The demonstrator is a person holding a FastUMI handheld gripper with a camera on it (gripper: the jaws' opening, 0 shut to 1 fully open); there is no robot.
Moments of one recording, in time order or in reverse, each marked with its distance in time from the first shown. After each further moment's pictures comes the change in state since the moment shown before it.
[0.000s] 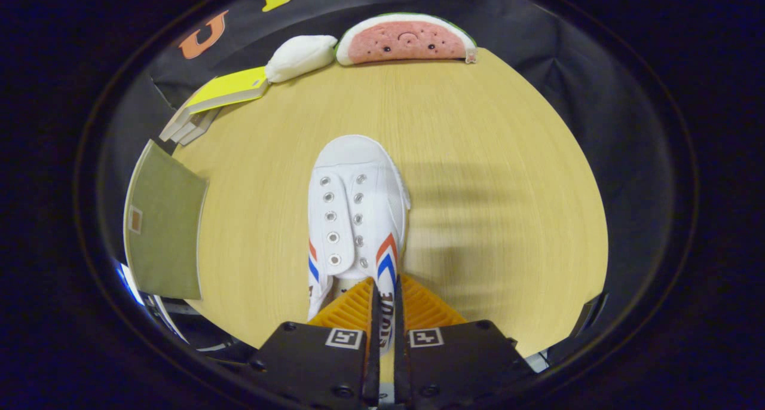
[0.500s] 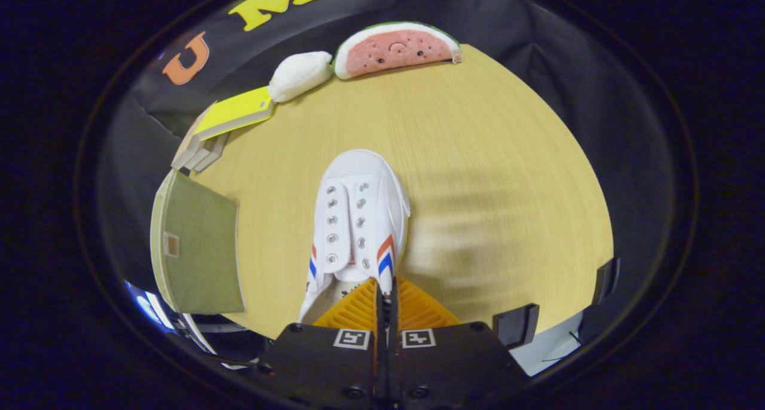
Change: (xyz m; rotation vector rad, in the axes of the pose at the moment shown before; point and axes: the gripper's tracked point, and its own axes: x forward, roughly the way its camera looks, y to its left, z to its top) arm -0.065 0.045 -0.014 0.122 -0.027 0.083
